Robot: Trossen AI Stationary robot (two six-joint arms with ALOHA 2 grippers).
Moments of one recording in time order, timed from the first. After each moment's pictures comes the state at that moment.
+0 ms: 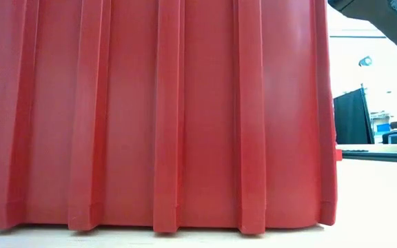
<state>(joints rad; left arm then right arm) -0.21 0.77 1.01 -1.01 -0.35 -0.59 0.15 2.42 2.13 -1.22 -0.28 0.34</state>
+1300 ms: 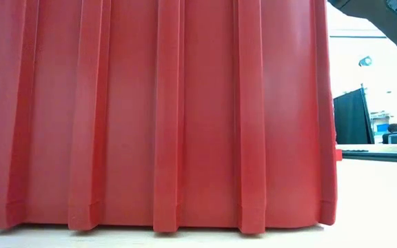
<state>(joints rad) -0.21 0.77 1.01 -1.01 -0.35 -0.59 0.09 2.35 2.14 -1.30 -0.31 0.29</state>
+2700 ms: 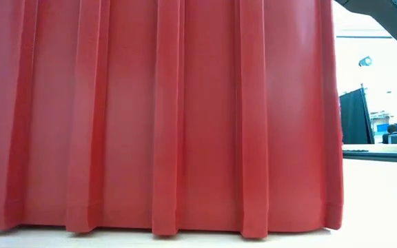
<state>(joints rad) -0.21 0.77 1.01 -1.01 -0.35 -0.59 0.12 2.35 1.92 -1.10 -0.45 0.33</state>
